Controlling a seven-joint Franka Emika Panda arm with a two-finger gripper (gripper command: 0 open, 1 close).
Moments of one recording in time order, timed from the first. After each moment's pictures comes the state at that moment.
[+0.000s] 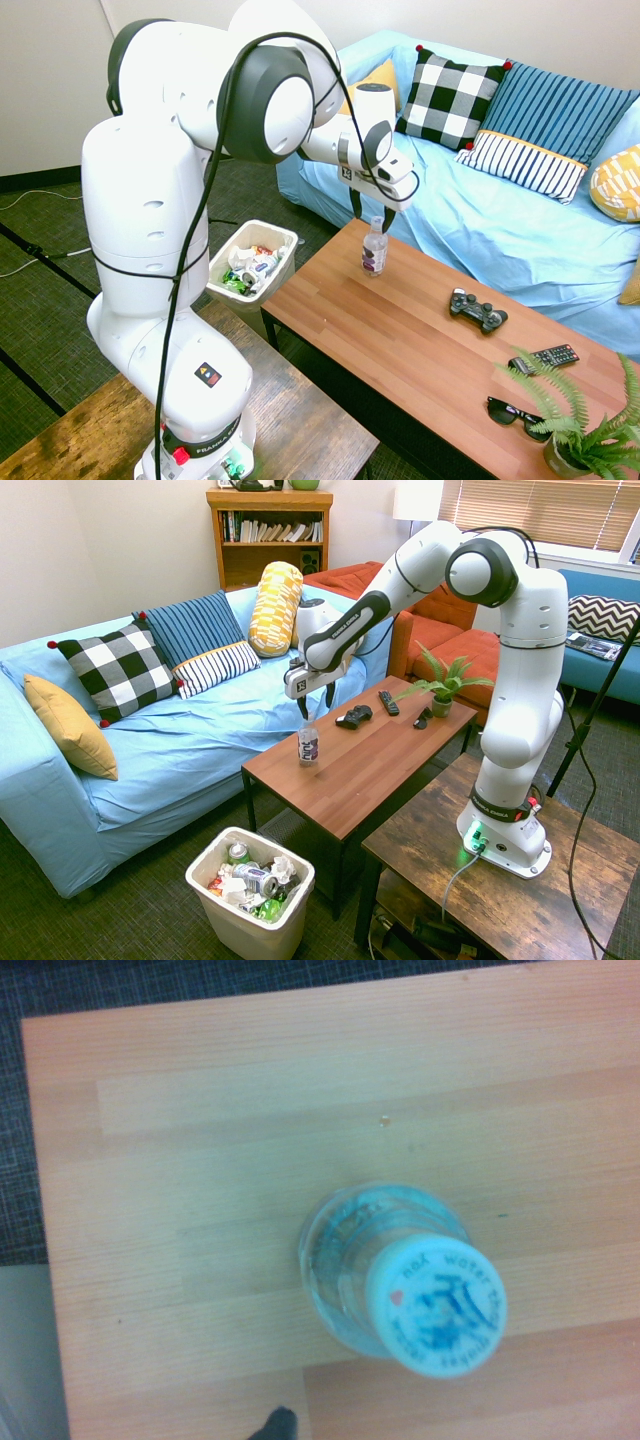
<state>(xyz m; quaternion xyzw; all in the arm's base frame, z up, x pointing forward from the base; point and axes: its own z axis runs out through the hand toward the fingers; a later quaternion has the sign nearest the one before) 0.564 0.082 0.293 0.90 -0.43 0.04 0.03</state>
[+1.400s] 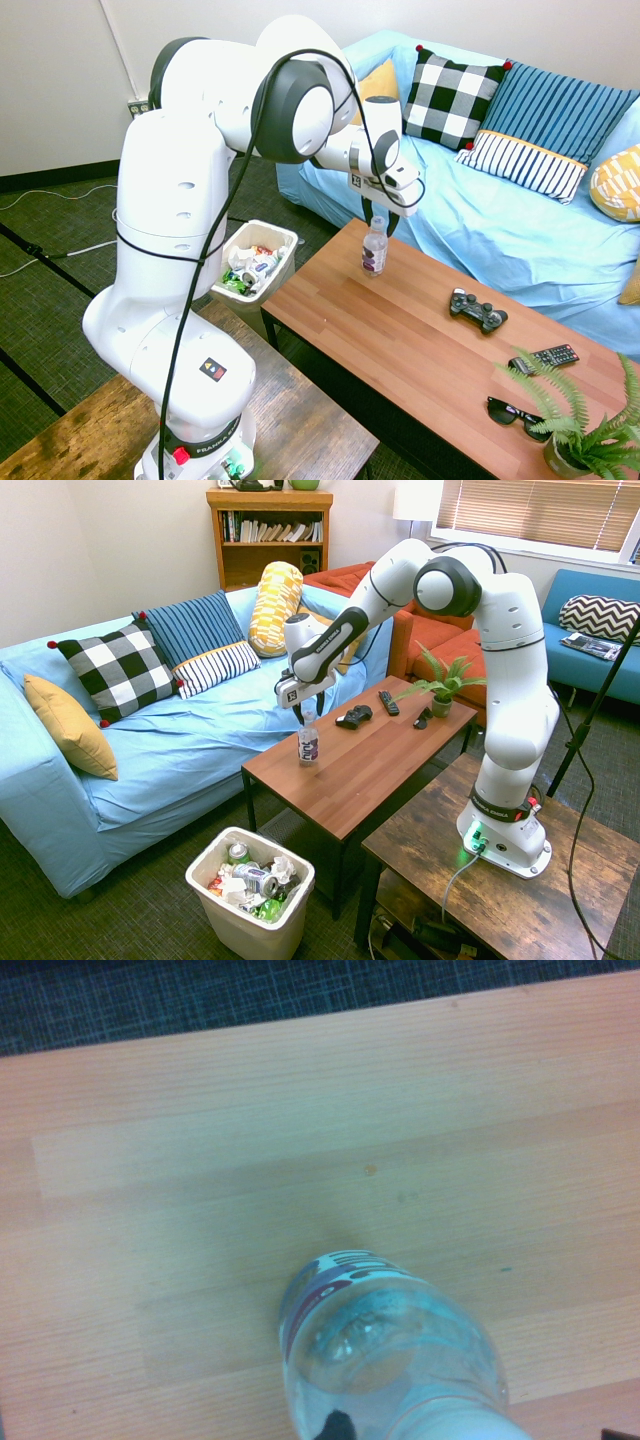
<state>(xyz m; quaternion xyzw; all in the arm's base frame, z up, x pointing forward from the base) 0.596 0.080 0.258 0.89 -0.44 0.04 0.05</state>
